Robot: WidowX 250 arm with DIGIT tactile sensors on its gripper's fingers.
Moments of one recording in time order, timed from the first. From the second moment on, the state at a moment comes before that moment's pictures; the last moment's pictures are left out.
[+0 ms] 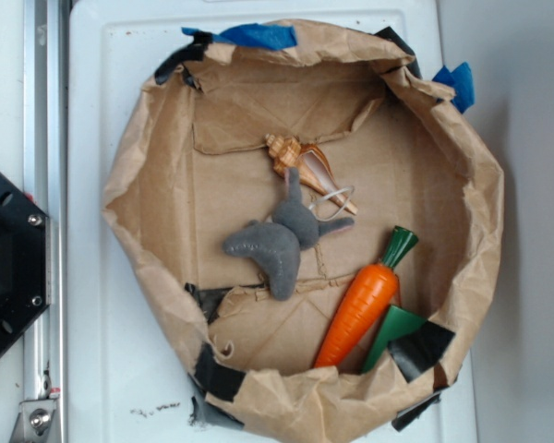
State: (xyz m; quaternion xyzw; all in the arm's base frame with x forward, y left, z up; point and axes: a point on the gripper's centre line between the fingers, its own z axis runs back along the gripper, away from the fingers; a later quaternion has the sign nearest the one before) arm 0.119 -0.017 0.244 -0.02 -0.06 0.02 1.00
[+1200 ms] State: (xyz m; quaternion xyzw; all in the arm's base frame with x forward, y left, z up) arm 0.200 -0.006 0.169 -0.02 -0.04 0.20 0.98
